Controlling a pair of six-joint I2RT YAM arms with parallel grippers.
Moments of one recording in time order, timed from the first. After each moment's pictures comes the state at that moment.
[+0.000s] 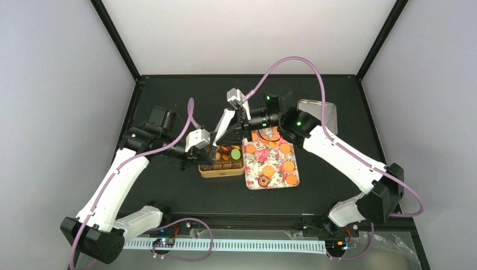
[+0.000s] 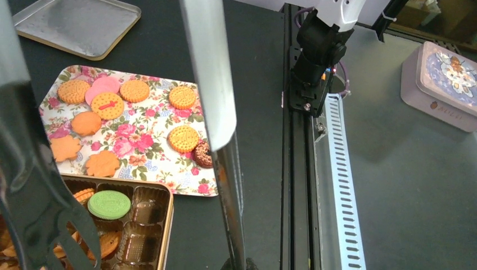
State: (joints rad) left arm -0.33 1.05 1.12 -1.12 0.98 0.72; right arm 0.78 1.44 1.37 -0.16 -0.88 0.12
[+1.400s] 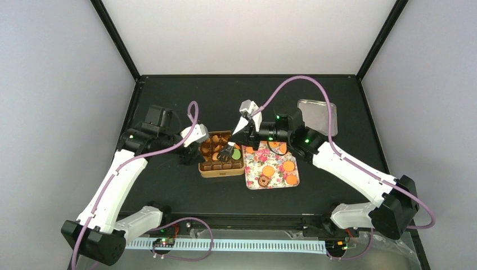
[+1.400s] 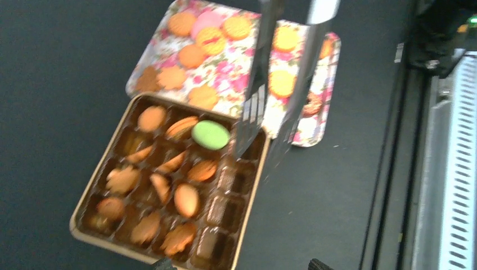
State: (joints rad) left arm -0.30 1.03 1.11 -1.05 0.65 0.67; right arm 0.78 1.28 1.09 -0.05 -0.60 0.07
